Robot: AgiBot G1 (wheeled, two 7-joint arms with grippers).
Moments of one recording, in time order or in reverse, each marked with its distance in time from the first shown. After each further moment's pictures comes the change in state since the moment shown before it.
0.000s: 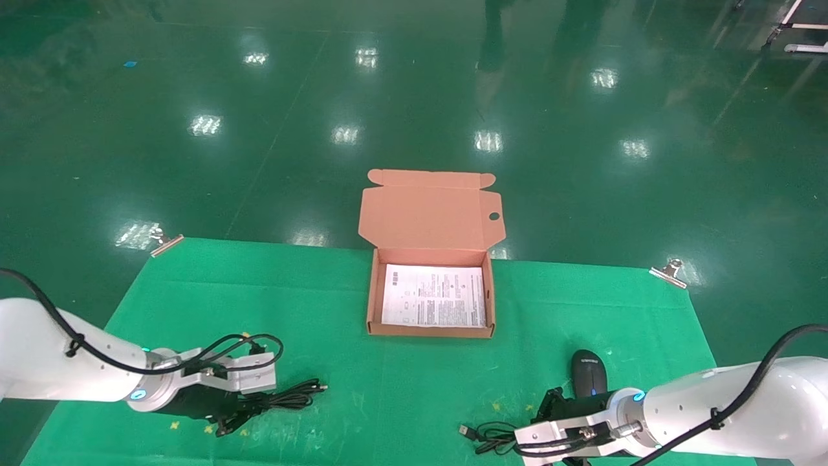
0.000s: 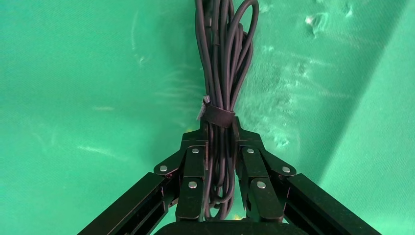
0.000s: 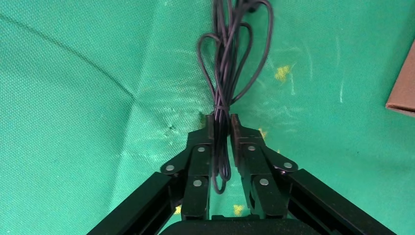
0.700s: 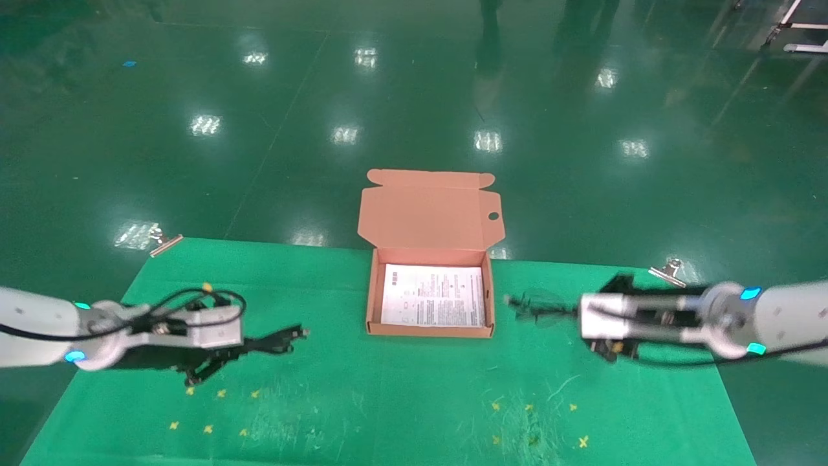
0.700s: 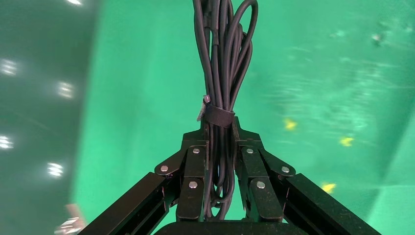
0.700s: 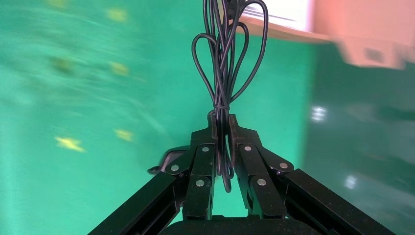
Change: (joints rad) left arm -0.034 -0.167 -0.061 -0.294 -0.053 0.025 0.011; right arm 0.146 0.152 0.148 0.081 0.084 0.043 0.096
